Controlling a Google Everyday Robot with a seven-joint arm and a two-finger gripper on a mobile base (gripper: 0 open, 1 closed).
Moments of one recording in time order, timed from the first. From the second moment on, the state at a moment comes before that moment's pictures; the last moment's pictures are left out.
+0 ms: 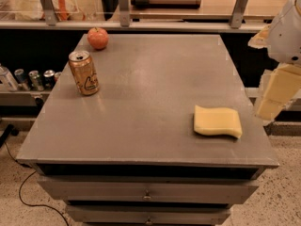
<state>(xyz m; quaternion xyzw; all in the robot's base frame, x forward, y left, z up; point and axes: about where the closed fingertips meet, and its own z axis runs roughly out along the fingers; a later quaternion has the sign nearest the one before) 0.438 -0.216 0.978 -0.60 0.78 -0.04 0.16</state>
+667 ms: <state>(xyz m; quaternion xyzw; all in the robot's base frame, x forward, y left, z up) 0.454 -0.218 0.924 -0.60 0.79 -0.01 0.13</state>
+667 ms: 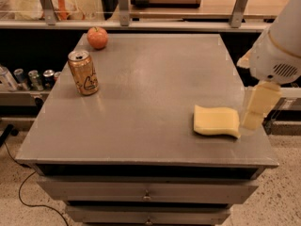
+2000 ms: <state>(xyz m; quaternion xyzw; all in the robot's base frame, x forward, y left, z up) 0.487 -0.212 0.811 -0.56 0.83 0.04 0.06</state>
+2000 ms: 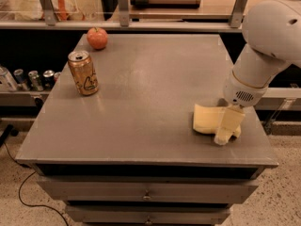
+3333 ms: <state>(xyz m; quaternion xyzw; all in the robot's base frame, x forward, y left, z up) 0.501 -0.217 0.858 -0.56 0.83 0.01 0.08</state>
